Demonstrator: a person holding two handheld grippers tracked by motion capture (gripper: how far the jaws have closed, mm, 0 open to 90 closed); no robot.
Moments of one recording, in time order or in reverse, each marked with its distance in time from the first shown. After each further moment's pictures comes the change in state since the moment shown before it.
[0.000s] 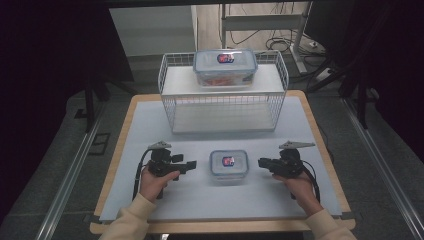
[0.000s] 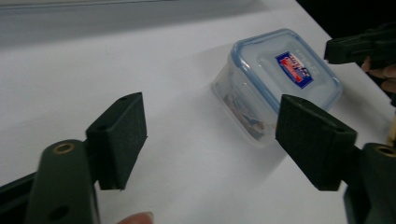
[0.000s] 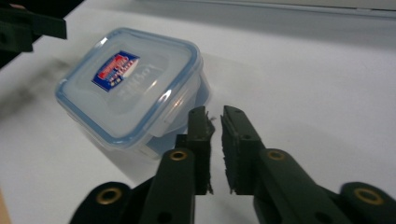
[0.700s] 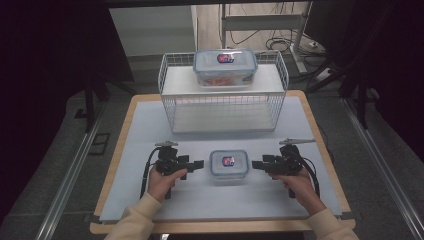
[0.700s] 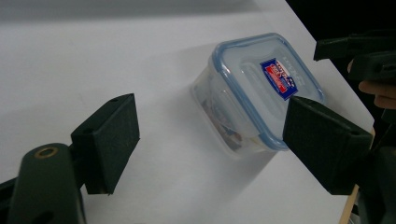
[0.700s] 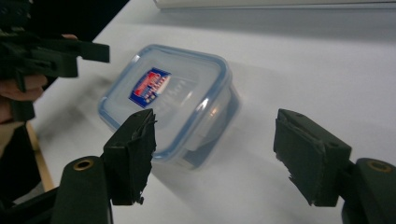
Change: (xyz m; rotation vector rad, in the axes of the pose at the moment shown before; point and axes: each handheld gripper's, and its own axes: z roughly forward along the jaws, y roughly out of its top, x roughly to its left) left arm -0.012 0.006 0.019 0.026 -0.056 -0.096; right arm 0.003 0.011 -0.001 0.002 0.107 0.091
